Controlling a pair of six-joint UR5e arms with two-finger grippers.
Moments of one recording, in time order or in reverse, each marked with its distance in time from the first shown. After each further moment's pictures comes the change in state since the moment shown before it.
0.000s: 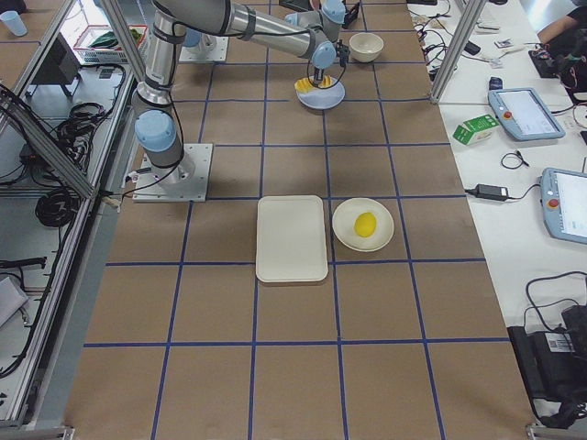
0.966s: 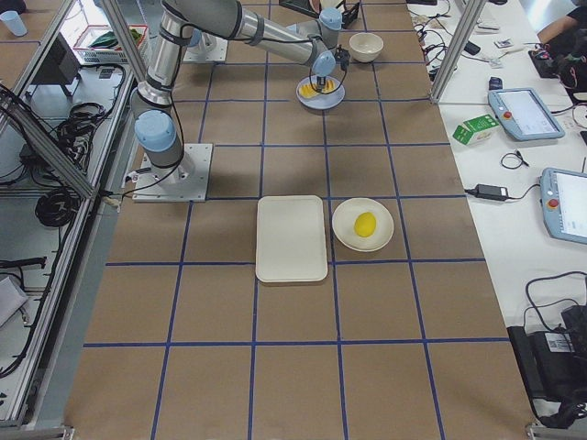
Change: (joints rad) left arm 0.005 0.024 -0.033 0.004 0.003 0.010; right arm 0.008 0.069 -0.009 -0.159 -0.058 0.001
